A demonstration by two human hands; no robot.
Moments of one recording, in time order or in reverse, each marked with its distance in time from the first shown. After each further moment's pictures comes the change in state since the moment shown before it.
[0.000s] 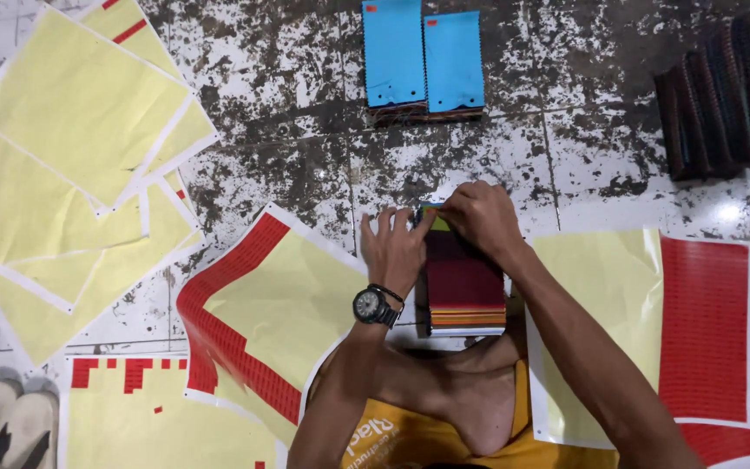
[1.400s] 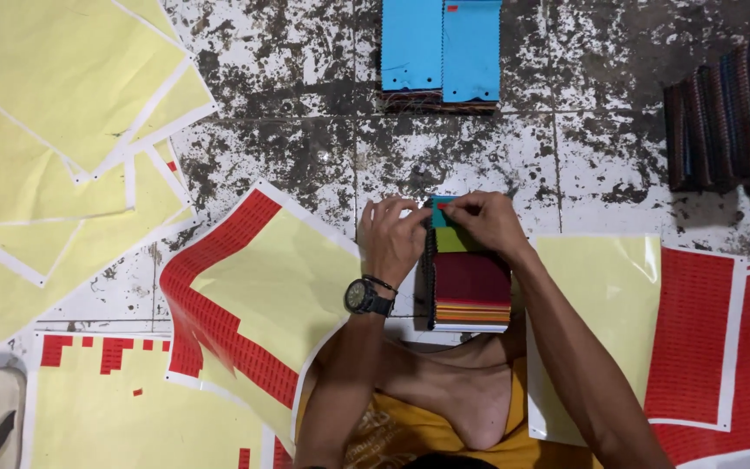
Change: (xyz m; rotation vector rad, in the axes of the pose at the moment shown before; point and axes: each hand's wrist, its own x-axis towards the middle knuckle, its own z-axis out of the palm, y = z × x) left_hand -0.011 -0.018 0.026 -0.501 -0.016 -0.194; right_hand -0.002 -0.041 -0.045 0.670 -0.186 0.501
